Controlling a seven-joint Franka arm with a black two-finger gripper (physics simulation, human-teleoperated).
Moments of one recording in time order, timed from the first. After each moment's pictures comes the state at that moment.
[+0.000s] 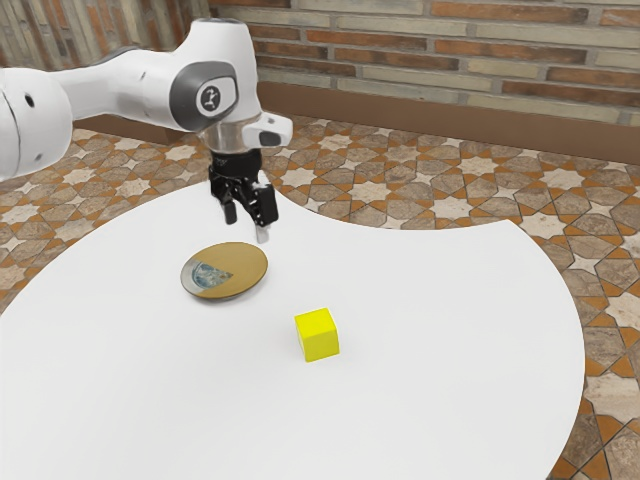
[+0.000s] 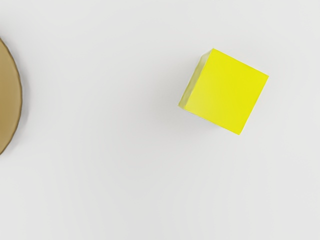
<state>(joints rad) -0.11 0.24 0.03 -1.59 -0.02 1.73 0.26</state>
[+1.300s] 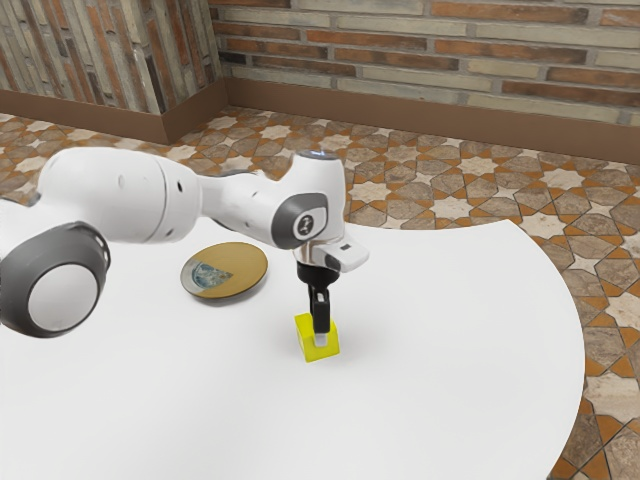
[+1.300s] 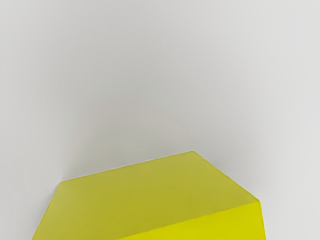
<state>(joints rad) -0.20 0.63 -0.02 -1.54 -0.04 1.98 0.79</state>
